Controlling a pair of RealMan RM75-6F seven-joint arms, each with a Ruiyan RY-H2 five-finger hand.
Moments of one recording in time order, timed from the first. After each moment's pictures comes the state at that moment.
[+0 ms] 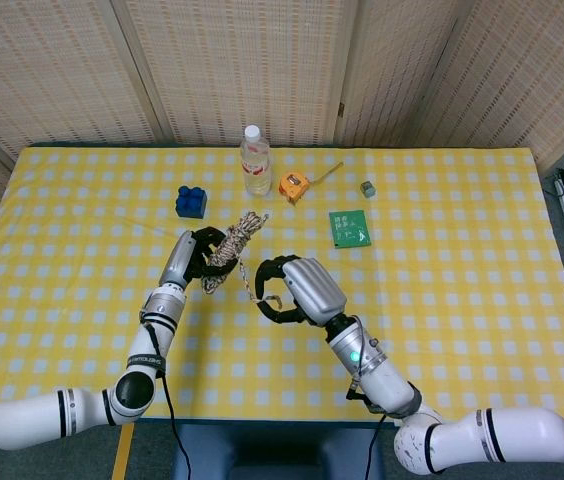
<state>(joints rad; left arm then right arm) -0.83 -1.59 -0.56 -1.66 0.46 1.02 0.04 0.84 -1.47 0.31 -1.97 -0.98 1.11 -0.17</state>
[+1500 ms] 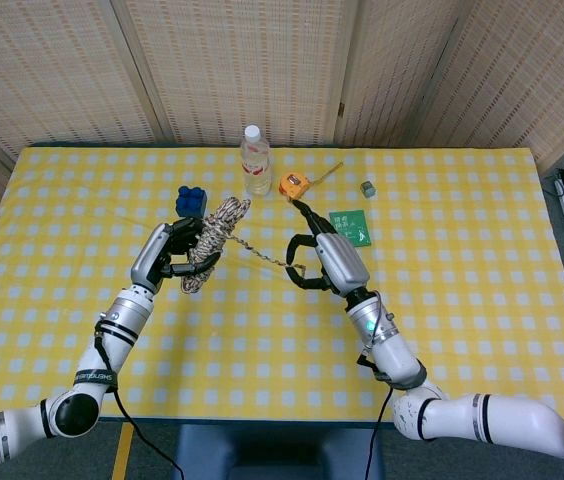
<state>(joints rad) -0.65 -1.37 -0.57 -1.84 0.84 0.87 -0.43 0.79 -1.51 0.36 -1.74 -0.99 1.09 -0.04</state>
